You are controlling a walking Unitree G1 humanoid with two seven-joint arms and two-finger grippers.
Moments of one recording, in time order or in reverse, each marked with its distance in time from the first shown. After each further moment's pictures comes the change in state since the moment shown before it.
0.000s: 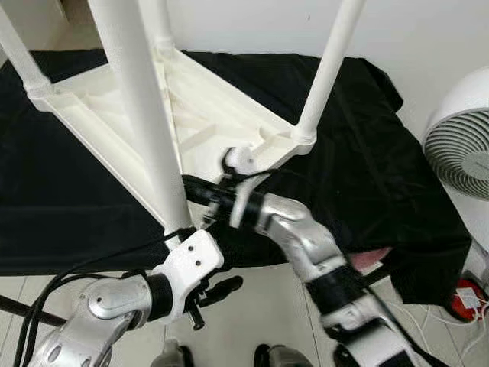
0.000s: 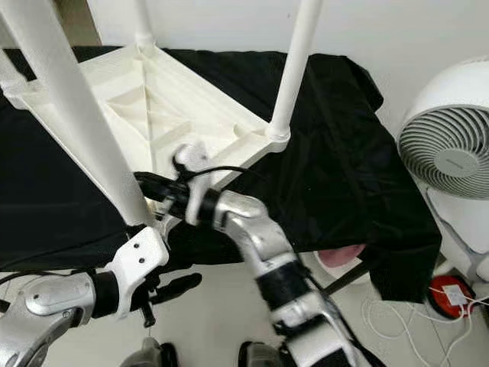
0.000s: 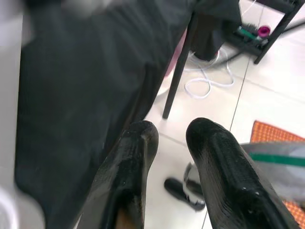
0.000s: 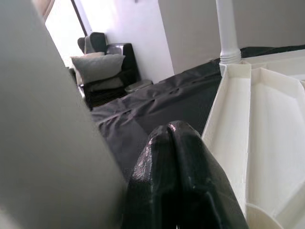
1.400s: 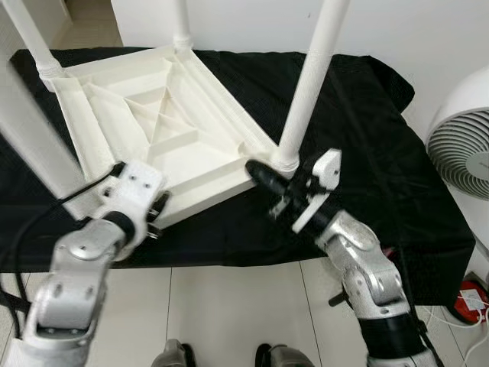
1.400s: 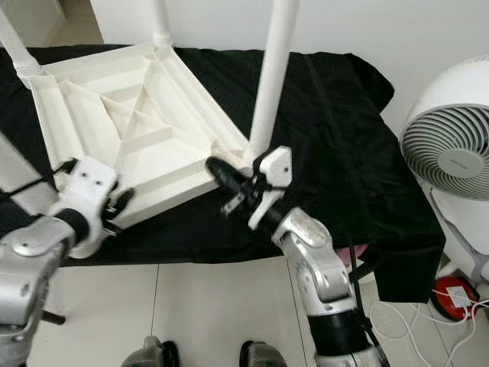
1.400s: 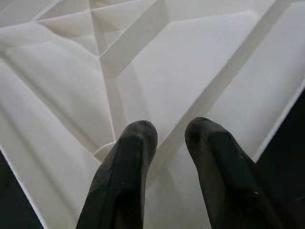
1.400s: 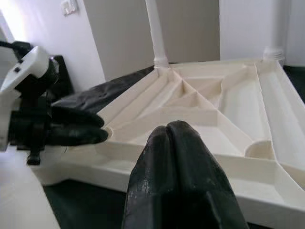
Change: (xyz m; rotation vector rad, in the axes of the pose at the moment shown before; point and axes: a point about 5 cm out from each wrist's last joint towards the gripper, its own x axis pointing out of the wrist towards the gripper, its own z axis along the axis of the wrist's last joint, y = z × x) left arm -0.039 0.107 -0.013 -0.008 0.109 0.848; right arm -0.127 -0.007 0.020 -0.162 -0.025 -0.330
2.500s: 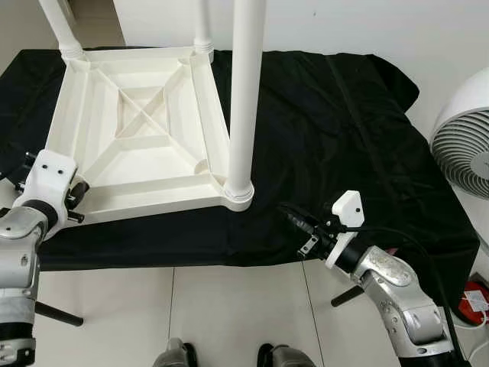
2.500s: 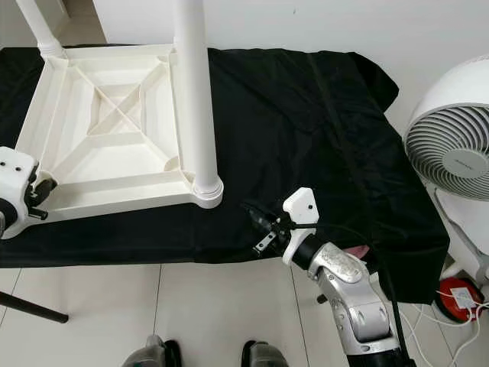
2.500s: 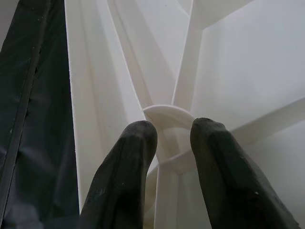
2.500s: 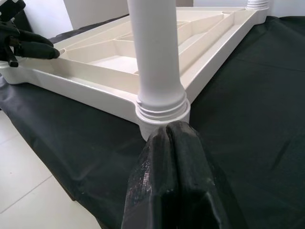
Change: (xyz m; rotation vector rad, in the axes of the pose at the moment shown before) left arm 0.021 0.101 -0.057 0.018 0.110 0.227; right arm -0.051 -0.010 -0.022 -0.071 0.197 -0.110
